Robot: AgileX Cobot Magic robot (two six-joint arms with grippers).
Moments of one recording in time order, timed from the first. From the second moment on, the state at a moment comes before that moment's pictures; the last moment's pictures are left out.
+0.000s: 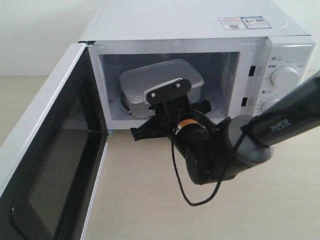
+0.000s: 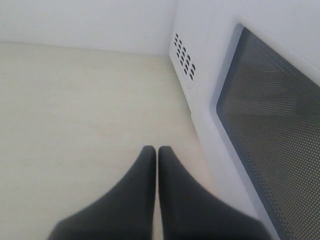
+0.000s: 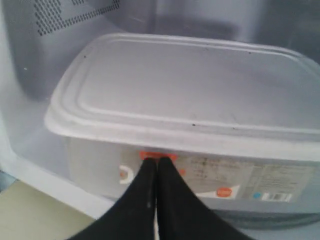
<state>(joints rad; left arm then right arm) -0.07 0.00 0.00 0.11 0.34 -0.26 0.65 2.11 -0.97 0.48 -0.85 -0.35</state>
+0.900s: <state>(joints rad) -0.07 0.00 0.00 0.11 0.34 -0.26 0.80 1.92 -0.81 0.72 -0.90 -0.45</state>
